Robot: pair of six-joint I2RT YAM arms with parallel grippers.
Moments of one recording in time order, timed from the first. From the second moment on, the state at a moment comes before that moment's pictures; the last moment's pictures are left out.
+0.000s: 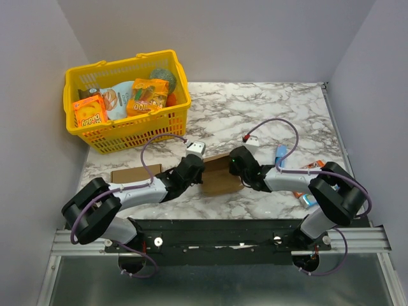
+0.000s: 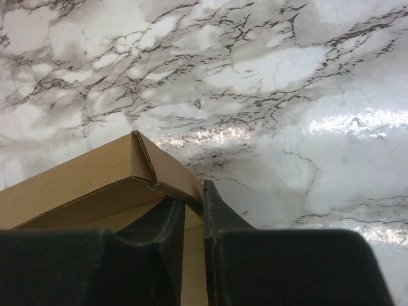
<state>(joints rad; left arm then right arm) -0.86 1.38 0.58 0.16 -0.35 -0.45 0.80 1.59 0.70 0.15 0.49 0.77</state>
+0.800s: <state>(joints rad) -0.84 1.46 0.69 -0.01 -0.32 -0.43 0.83 1.20 0.51 0.11 0.35 0.51</state>
